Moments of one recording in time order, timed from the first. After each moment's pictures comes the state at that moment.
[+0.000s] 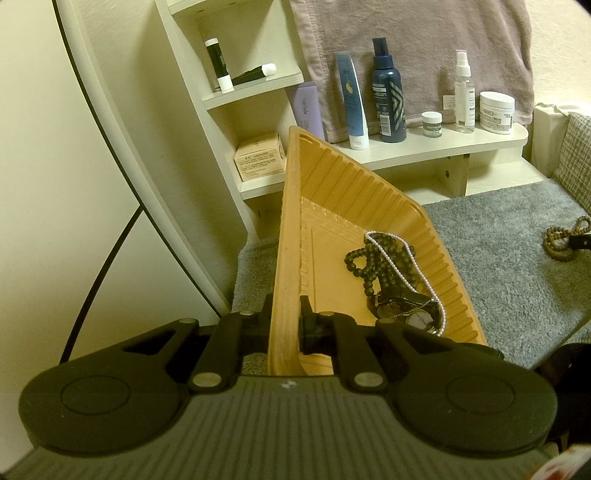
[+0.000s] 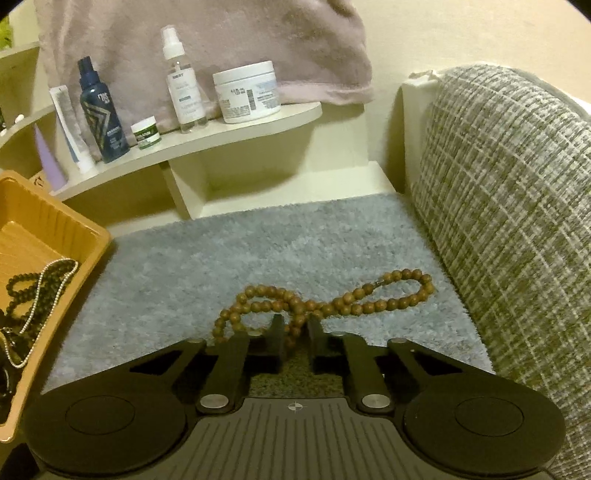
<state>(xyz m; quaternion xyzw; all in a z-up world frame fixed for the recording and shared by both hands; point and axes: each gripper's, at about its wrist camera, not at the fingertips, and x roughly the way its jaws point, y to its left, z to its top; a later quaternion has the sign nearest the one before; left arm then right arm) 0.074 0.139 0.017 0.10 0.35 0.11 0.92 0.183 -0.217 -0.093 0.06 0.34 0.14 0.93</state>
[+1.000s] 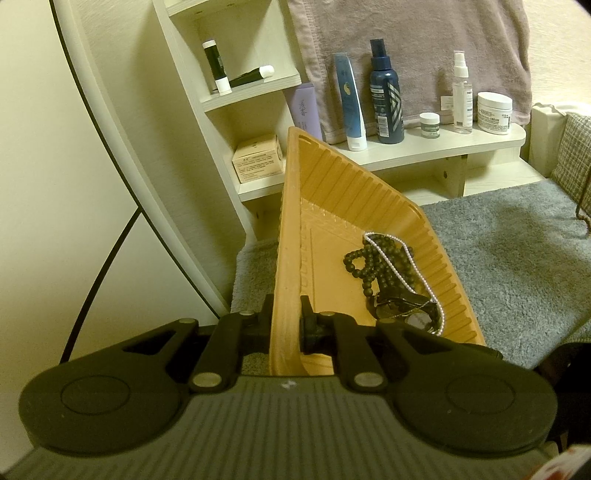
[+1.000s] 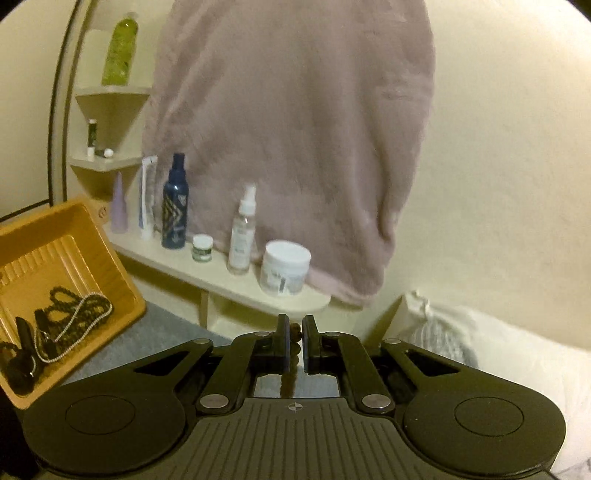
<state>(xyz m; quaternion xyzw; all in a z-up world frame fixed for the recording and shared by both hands) 0.073 0.139 0.018 0.10 0.35 0.11 0.92 0.144 -0.222 0.059 -0.14 0.18 0.20 0.95</state>
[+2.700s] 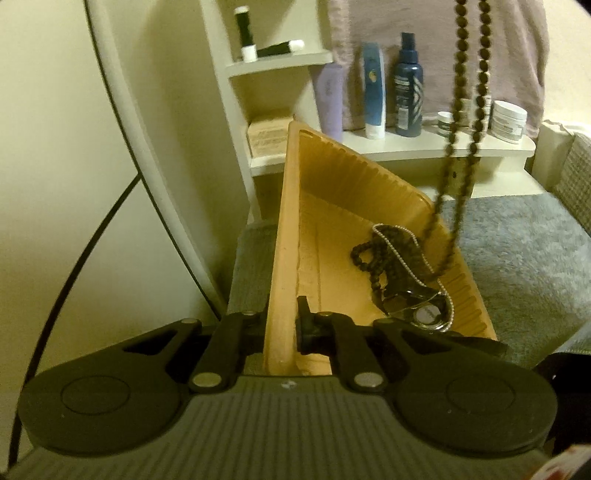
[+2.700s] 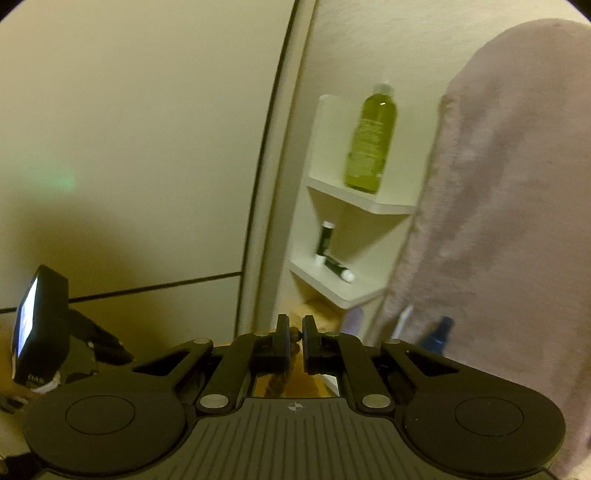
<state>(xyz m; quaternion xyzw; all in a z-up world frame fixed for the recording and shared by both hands) 0.071 0.174 0.004 0.04 0.36 0.10 0.93 0.121 0.006 0.131 -0.18 0.11 0.49 0.84</state>
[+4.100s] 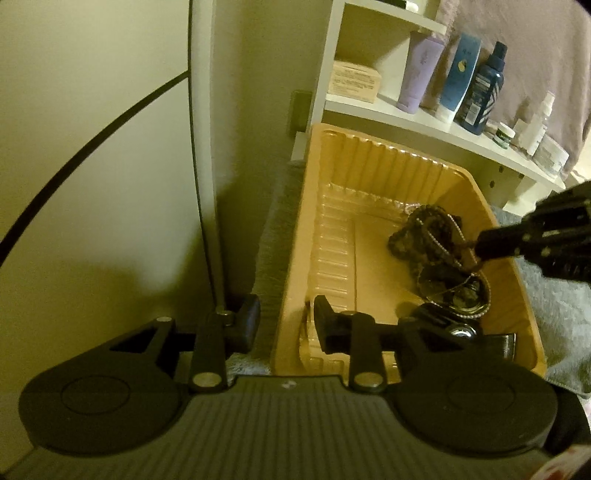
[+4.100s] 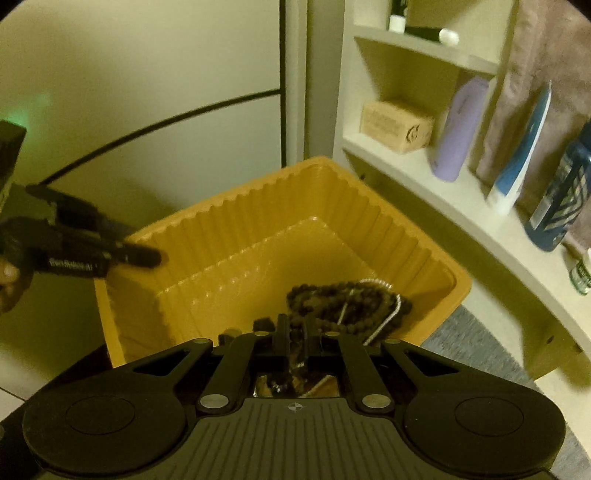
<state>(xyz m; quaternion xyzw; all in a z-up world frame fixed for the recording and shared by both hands) 0.057 0.259 -0.044 -0.11 0.39 0.10 0.91 0.155 0.077 -0.039 -0.23 0.34 0.49 0.77</state>
